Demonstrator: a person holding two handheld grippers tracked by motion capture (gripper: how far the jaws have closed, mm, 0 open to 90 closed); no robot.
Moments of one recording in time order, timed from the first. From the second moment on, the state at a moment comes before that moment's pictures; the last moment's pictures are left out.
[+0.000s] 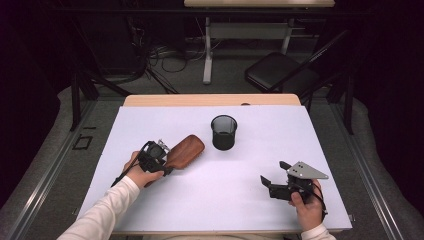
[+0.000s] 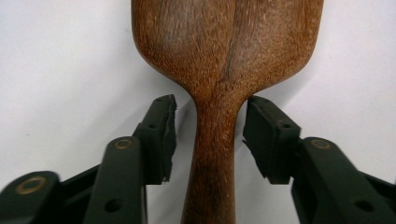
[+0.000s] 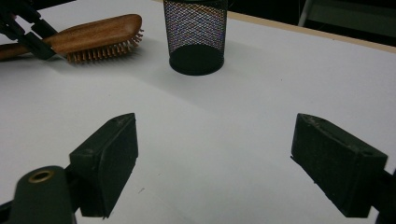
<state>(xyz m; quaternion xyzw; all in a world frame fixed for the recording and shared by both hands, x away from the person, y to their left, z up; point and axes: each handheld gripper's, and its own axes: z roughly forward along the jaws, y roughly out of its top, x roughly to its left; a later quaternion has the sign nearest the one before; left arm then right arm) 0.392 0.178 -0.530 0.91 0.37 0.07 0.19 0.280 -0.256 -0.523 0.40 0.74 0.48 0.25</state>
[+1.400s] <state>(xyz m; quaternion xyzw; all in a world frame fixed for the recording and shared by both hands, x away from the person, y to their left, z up) 0.397 0.170 -0.531 0.92 0.36 0.06 0.16 0.280 -0.255 -0.524 0.40 0.75 0.47 0.25</state>
